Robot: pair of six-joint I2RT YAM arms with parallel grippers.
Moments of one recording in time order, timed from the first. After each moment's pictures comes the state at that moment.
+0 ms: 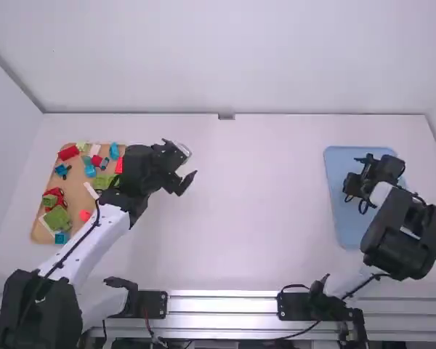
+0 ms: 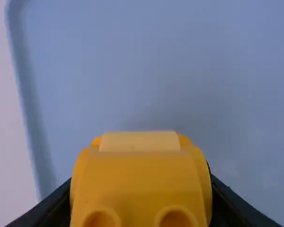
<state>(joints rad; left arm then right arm) -0.19 1.23 0.73 -0.02 0.27 0.46 -0.50 1.81 0.91 -0.11 -0.17 -0.19</state>
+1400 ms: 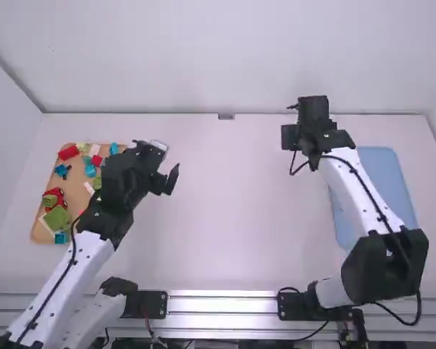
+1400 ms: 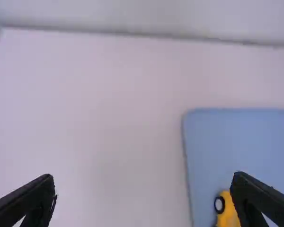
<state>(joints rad) -0.19 0.95 0.73 -0.19 0.04 0.26 0.20 1.56 1.34 -0.60 0.29 0.02</state>
